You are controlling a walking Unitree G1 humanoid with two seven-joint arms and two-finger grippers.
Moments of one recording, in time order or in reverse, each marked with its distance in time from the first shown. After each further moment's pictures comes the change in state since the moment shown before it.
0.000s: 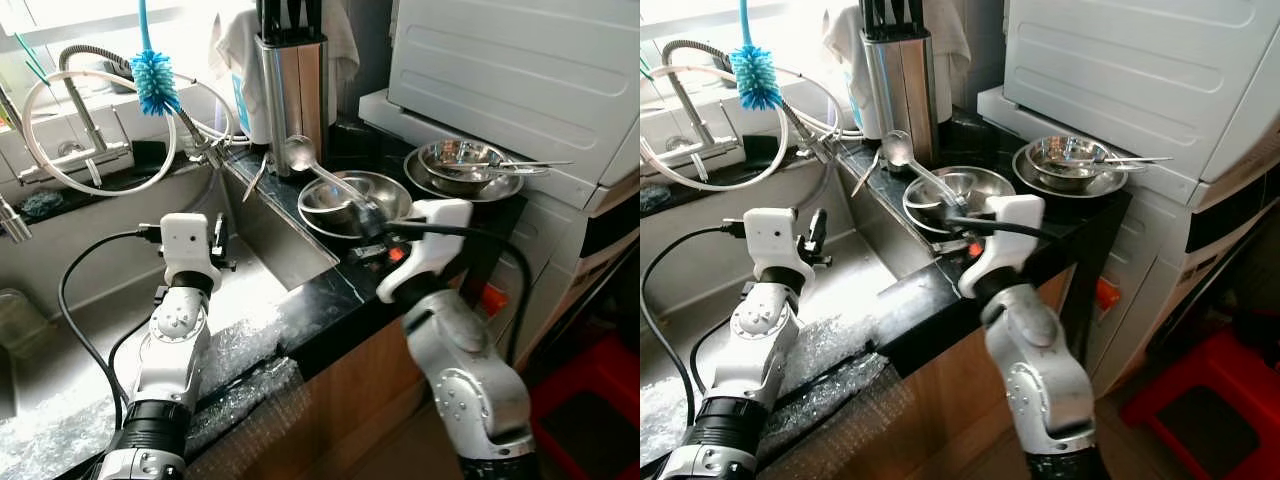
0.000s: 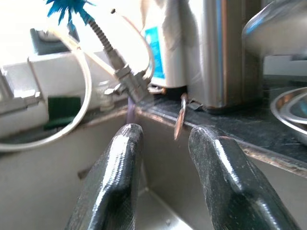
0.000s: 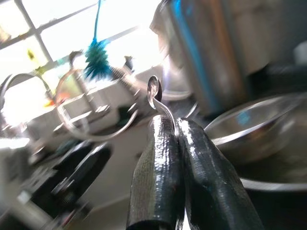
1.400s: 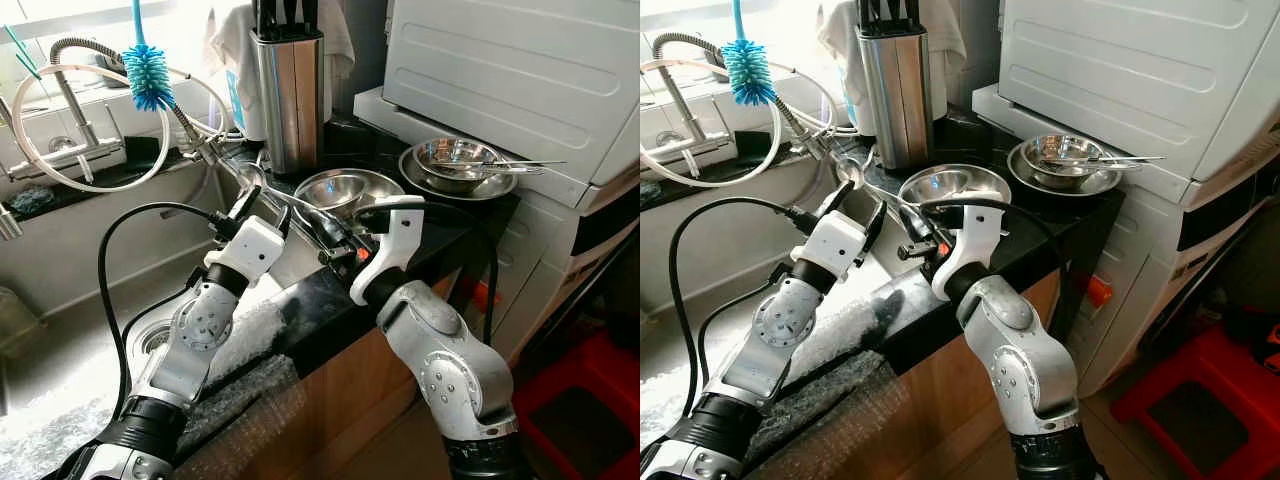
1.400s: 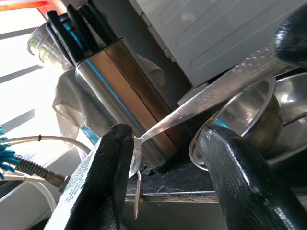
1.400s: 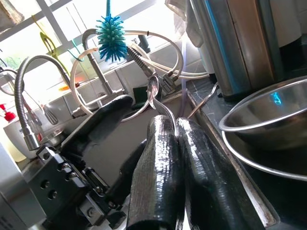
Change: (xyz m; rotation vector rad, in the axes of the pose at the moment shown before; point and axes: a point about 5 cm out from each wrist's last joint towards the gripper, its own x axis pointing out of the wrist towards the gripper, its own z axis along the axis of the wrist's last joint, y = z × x) left arm -0.008 -0.040 0.030 0.395 -0.279 -0.321; right arm 0.014 0.008 0.002 0.053 0.076 0.065
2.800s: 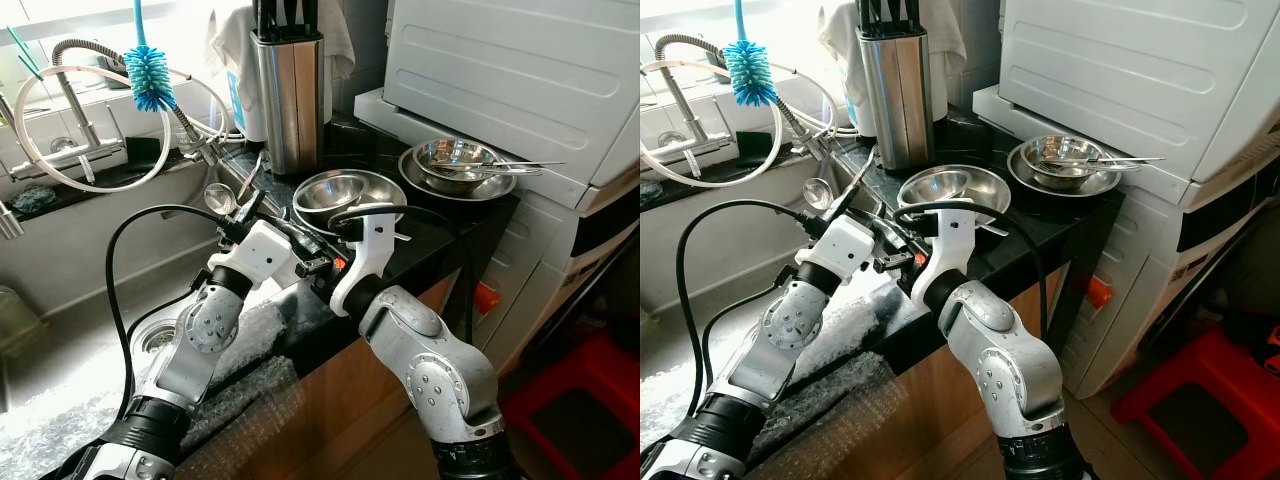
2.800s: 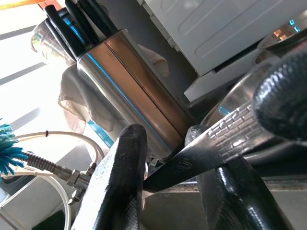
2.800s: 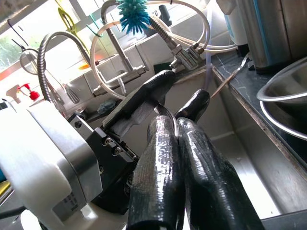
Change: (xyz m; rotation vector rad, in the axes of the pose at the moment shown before) left arm 0.000 -0.005 -0.007 0.045 0.050 0.024; right arm 0.006 0.015 -0.015 0.045 0.096 0.076
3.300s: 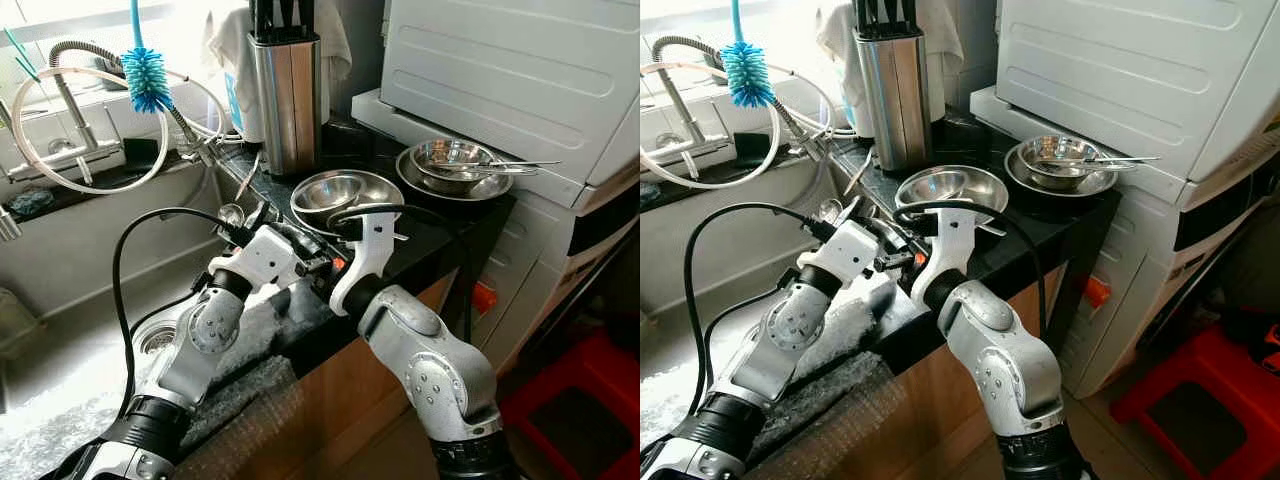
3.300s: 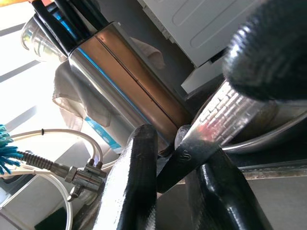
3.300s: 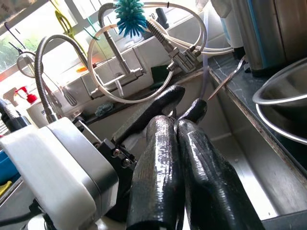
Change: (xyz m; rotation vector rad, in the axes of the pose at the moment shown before) left arm -0.001 -0.003 -0.004 0.035 0.027 -0.014; right arm 0.002 0.000 0.003 0.003 -0.012 -0.012
